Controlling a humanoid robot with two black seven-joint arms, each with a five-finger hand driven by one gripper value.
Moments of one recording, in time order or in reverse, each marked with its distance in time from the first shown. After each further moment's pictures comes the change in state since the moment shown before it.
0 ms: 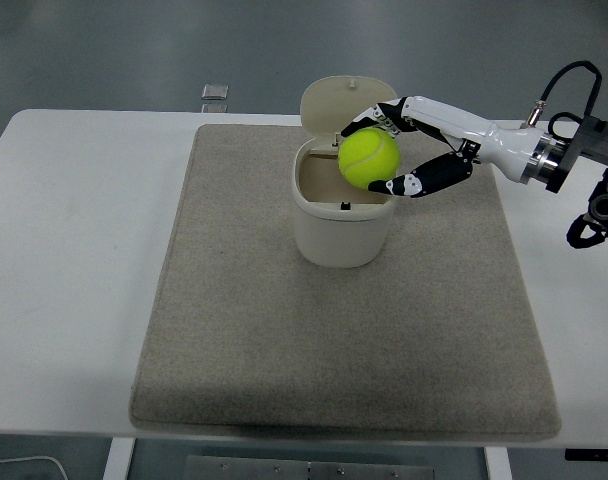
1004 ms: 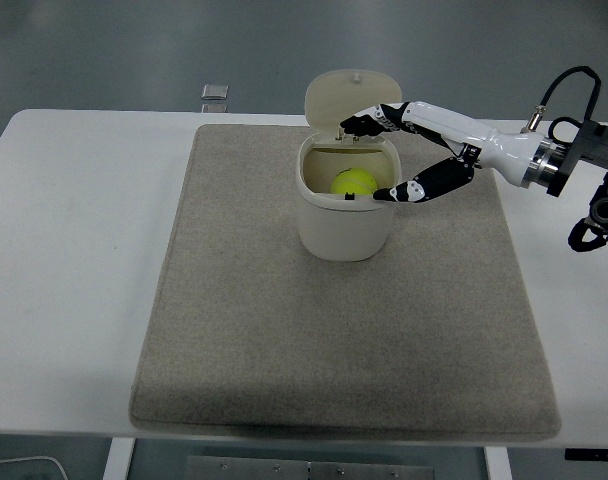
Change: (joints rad) left arm 0.000 0.000 0.000 0.000 0.000 0.000 0.000; right arm -0.007 -0.015 0.000 0.004 0.023 0.018 0.003
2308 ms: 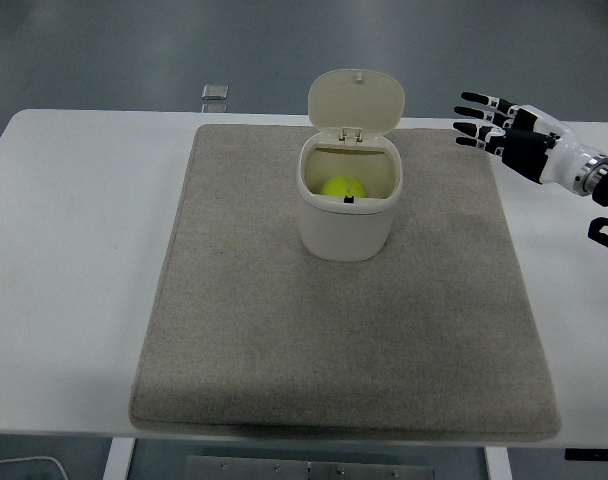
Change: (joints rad) left arm 0.000 0.000 0.000 0.000 0.000 0.000 0.000; right arm -0.041 0.110 0.013 -0.505 1.043 0.105 -0.373
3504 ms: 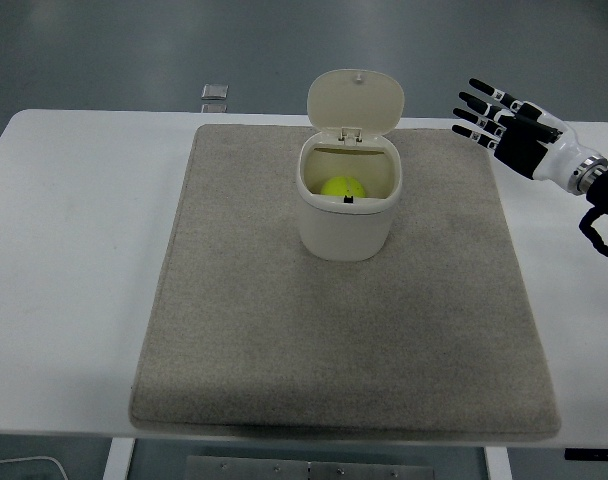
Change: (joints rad) left arm 0.000 0.000 0.000 0.000 0.000 0.000 0.000; right arm -0.002 0.014 -0.002 -0.013 0.213 0.023 -0.018
